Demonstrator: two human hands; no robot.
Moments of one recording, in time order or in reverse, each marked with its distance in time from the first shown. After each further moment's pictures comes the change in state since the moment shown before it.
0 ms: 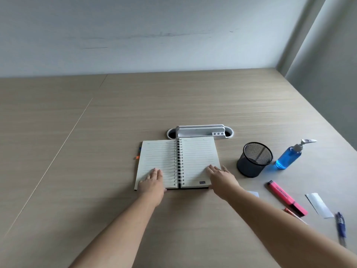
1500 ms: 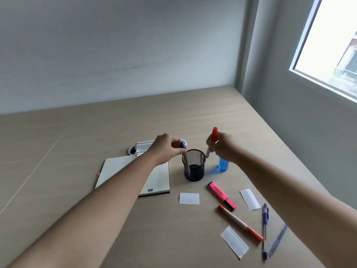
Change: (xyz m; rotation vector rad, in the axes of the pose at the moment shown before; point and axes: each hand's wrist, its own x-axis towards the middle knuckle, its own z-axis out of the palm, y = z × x) left_hand -0.072 0.226 -0.174 -0.640 0.375 0.460; right_hand -0.072 0.177 -0.150 0.700 0.426 0.097
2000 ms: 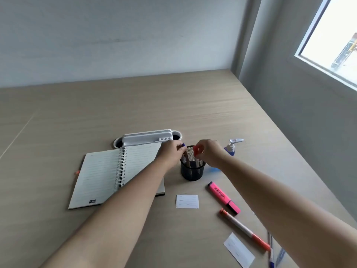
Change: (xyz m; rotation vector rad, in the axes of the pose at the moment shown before) left_hand 0.063 -0.065 0.072 -0.089 -0.002 -0.187; right_hand 0.036 0.014 0.066 -0.325 -0.189 0.085
